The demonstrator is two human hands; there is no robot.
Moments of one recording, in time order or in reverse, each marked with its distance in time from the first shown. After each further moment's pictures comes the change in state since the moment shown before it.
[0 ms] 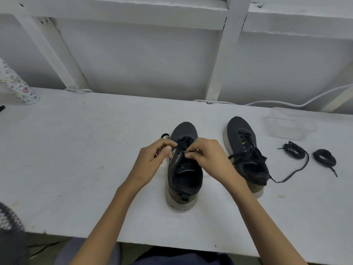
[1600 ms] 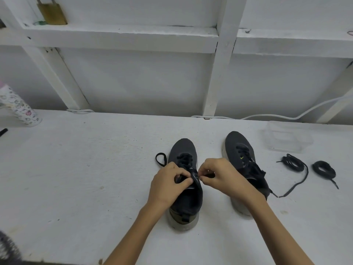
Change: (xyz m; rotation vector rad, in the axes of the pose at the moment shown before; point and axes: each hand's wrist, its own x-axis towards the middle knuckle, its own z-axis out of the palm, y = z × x) left_hand 0.007 0.014 0.041 0.373 -0.004 -0.121; right_hand -0.011 0.028 -0.027 -0.056 -0.148 -0.048
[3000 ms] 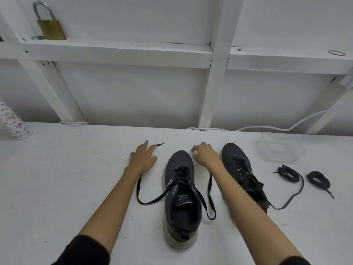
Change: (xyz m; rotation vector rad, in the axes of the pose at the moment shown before) left_hand 0.144 -0.099 -0.032 0.589 -0.205 -0.143; right_hand 0.138 0.061 0.019 -0.324 0.013 0.411
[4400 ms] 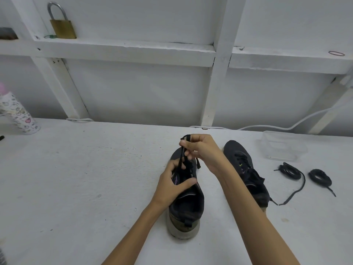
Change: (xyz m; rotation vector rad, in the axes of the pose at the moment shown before) left_hand -0.126 0.079 0.036 -1.187 0.195 0.284; right_hand -0.101 -0.051 -0.055 1.303 -0.064 -0.135
